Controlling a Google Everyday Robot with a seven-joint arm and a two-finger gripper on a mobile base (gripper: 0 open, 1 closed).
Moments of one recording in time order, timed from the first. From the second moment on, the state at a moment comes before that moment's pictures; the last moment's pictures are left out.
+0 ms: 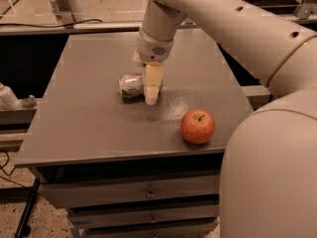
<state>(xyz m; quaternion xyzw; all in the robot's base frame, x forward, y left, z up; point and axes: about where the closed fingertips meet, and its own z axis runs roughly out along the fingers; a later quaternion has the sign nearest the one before) 0.622 0.038 0.859 -0.78 0.61 0.09 0.13</state>
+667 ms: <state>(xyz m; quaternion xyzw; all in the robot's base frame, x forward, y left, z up) 0.631 -0.019 0.921 -0.68 0.66 0.15 0.30</state>
